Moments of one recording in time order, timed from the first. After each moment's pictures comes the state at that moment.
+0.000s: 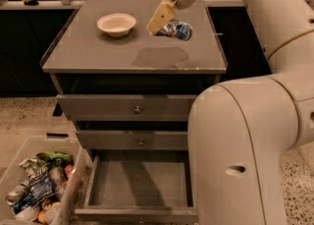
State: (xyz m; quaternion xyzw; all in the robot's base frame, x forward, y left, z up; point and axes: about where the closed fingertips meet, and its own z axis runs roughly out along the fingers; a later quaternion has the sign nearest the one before) arm 0.723 -0.032 0.954 -0.55 0.76 0.18 0.28
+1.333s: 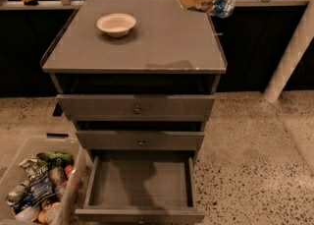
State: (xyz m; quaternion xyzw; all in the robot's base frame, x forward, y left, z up) arm 0.625 -0.104 1.071 -0.52 0.72 0.09 0.45
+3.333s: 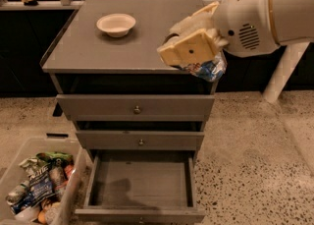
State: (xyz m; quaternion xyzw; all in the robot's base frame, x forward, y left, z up) arm 0.462 -0.054 1.042 -0.47 0.72 0.18 0.47
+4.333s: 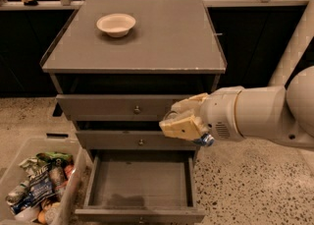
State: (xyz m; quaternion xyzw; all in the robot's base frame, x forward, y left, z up) arm 0.438 -0.062 0.876 -0.40 0.79 0.20 0.43
